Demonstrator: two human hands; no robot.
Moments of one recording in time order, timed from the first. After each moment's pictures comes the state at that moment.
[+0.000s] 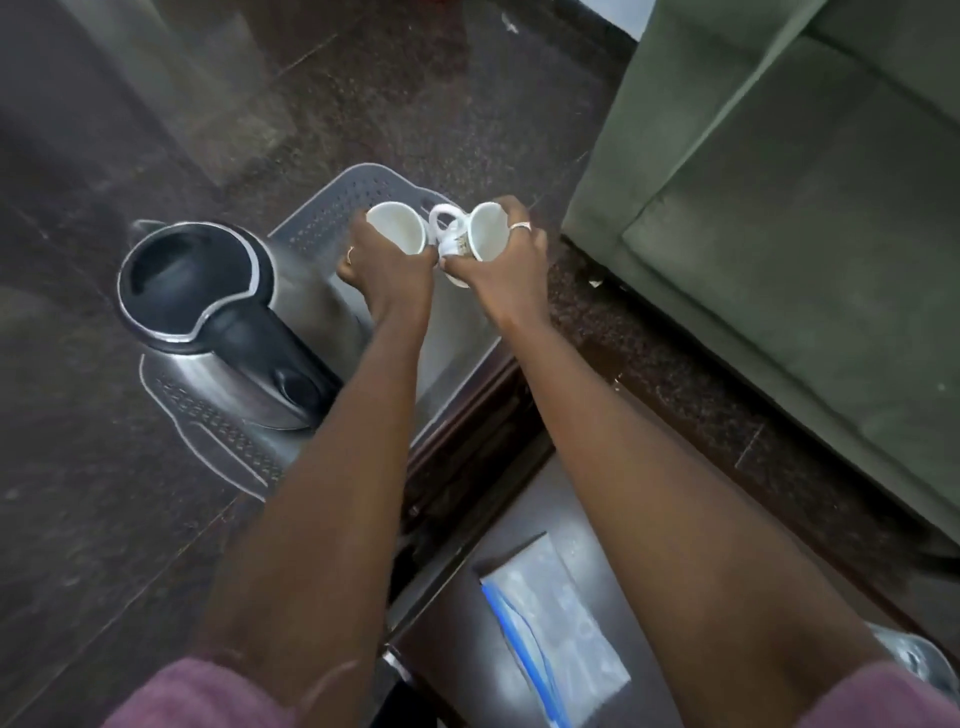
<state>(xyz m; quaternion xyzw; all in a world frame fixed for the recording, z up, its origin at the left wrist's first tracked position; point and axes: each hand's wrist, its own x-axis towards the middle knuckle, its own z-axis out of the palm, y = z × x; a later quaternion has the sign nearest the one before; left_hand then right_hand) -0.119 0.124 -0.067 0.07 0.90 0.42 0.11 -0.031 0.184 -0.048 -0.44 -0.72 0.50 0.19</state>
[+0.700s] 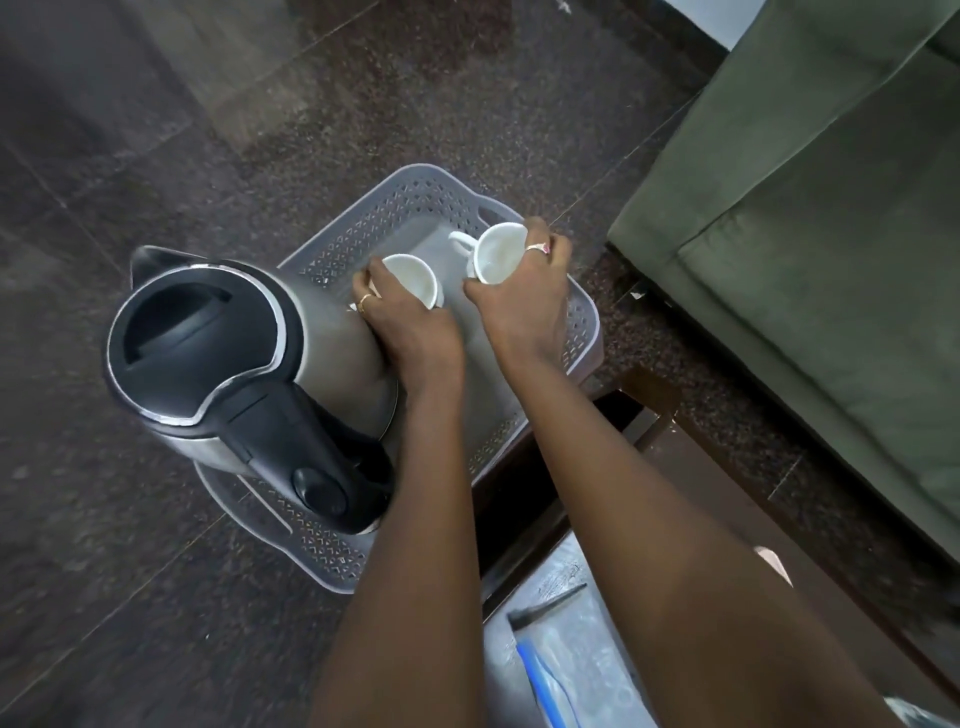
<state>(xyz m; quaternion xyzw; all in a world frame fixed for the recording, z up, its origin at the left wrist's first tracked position) -0.133 0.101 -0.103 0.02 0.91 0.41 0.06 -0.093 0.168 -0.092 -0.48 -0.79 0.34 0.19</state>
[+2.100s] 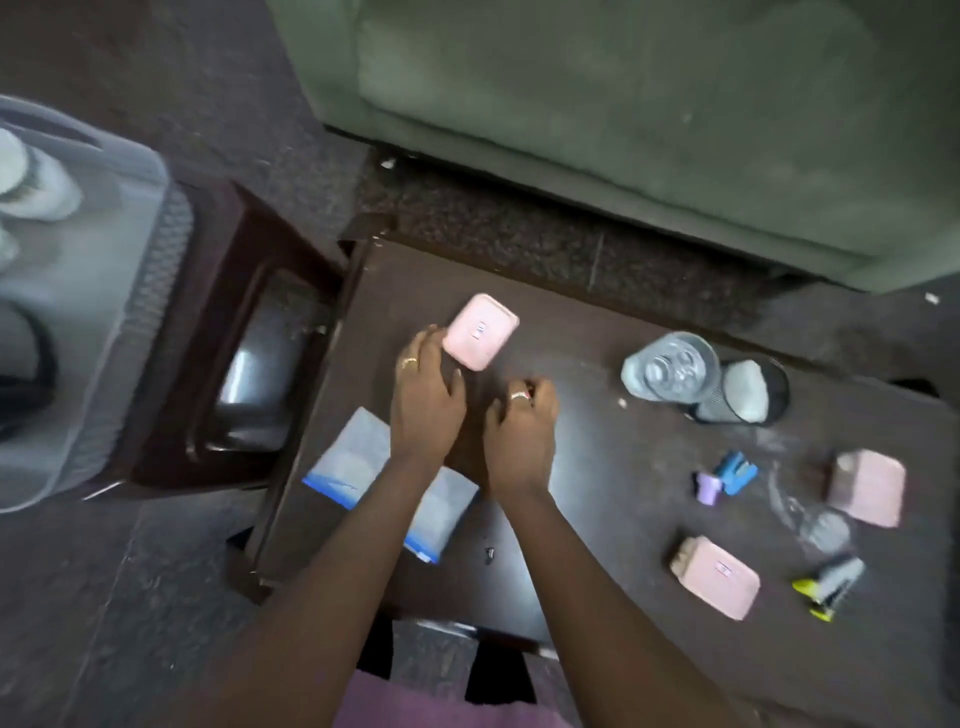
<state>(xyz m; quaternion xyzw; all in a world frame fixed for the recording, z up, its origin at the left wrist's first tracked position) 0.223 0.064 -0.136 0.44 0.80 0.30 0.28 0.326 0.059 -0.138 -0.70 -0.65 0.27 0.12</state>
